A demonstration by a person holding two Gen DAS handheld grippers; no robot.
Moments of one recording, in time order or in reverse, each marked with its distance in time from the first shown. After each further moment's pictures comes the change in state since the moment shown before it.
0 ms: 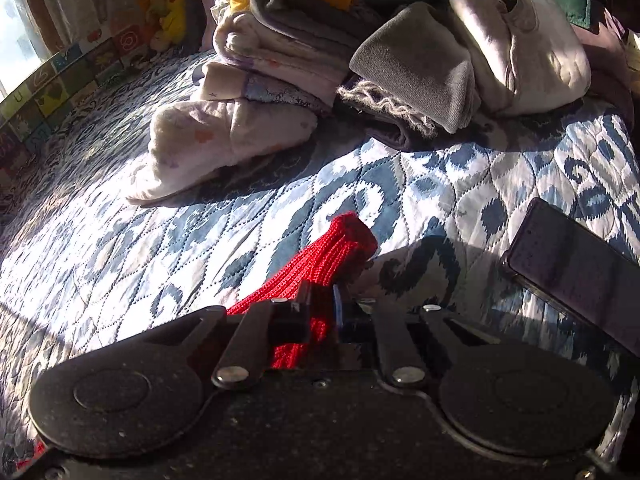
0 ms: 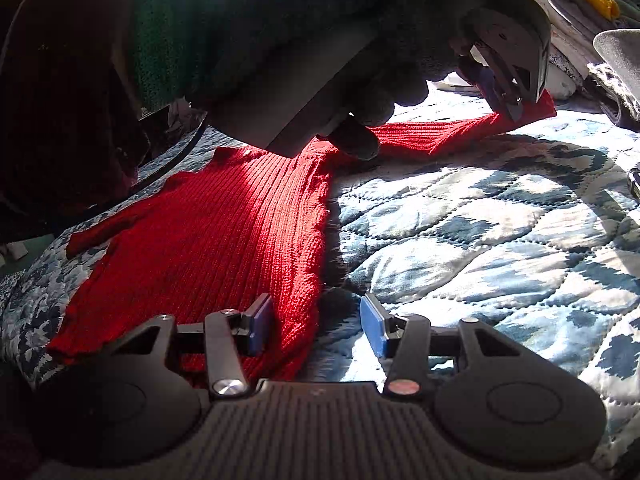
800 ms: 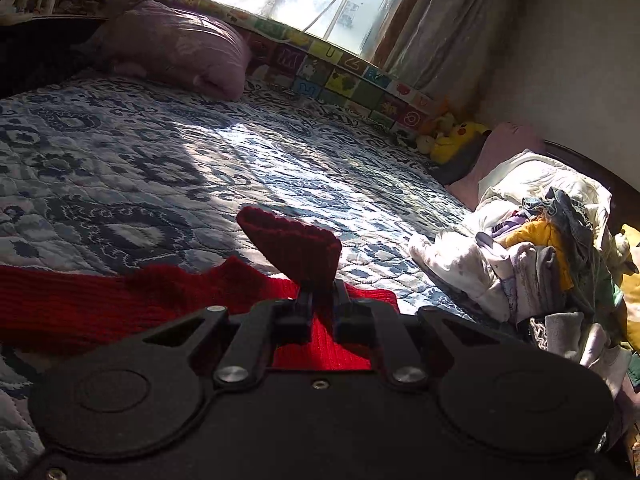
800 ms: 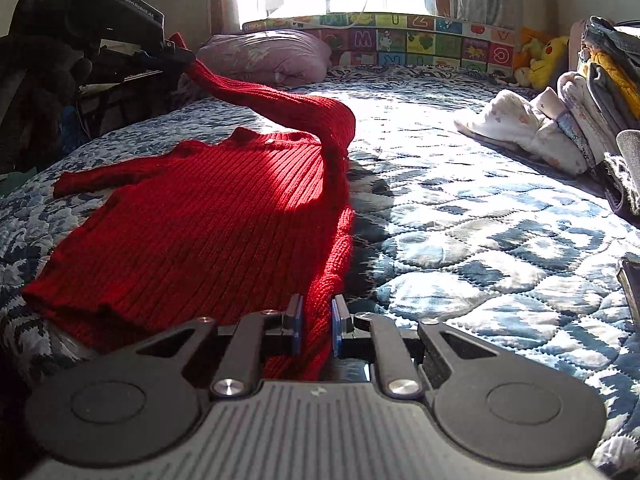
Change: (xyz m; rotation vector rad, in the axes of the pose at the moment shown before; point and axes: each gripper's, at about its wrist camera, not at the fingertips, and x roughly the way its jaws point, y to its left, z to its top) left arm -0.220 0.184 -0.206 -0.953 -0.345 0.259; right arm -0.008 0.050 0.000 -0.279 -0.004 -0.106
